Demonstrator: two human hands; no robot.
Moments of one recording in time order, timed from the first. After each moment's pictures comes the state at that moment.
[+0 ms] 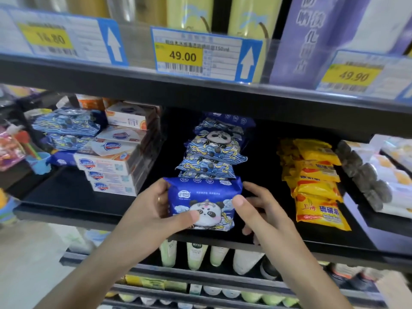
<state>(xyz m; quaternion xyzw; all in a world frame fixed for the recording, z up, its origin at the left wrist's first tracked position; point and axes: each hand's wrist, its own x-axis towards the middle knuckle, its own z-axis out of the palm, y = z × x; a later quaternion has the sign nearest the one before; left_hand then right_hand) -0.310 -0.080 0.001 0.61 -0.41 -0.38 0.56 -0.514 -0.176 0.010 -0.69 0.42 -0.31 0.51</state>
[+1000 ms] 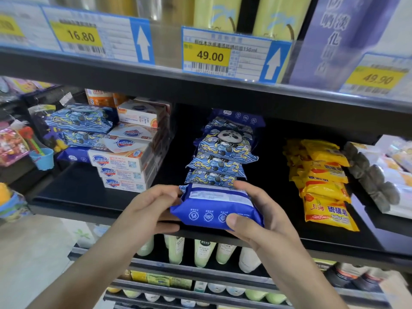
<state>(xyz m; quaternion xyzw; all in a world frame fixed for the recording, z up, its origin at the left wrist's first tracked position) -0.284 -0.074 -0.009 0.65 -0.26 -0.42 0.58 -0.497 -0.164 0.000 -0.59 0.29 -0.34 0.67</state>
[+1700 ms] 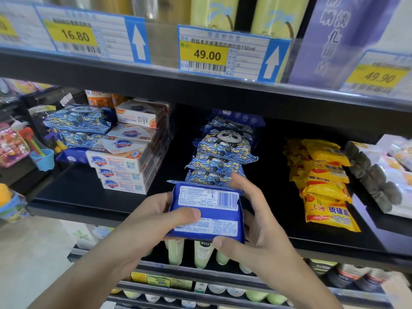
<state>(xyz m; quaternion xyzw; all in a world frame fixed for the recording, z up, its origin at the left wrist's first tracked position) -0.301 -0.067 0.016 0.63 -0.35 -0.49 0.48 -0.498 -0.160 -0.005 -0.74 0.22 -0.29 0.57</state>
